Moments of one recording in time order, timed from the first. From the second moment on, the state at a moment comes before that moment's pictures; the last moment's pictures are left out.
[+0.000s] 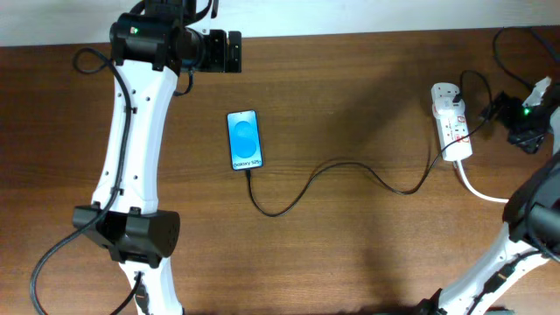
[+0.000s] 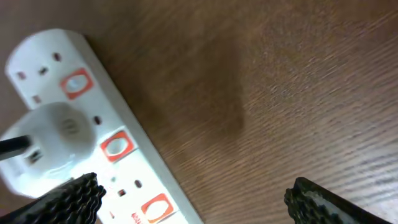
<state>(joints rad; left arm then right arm) -0.21 2.09 2.44 -1.30 0.07 -0.12 -0.60 2.21 1.81 -0.88 -0.27 0.11</state>
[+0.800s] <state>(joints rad) -0.21 2.09 2.44 -1.30 0.07 -0.12 -0.53 2.29 1.80 -0.81 -0.25 0.11</state>
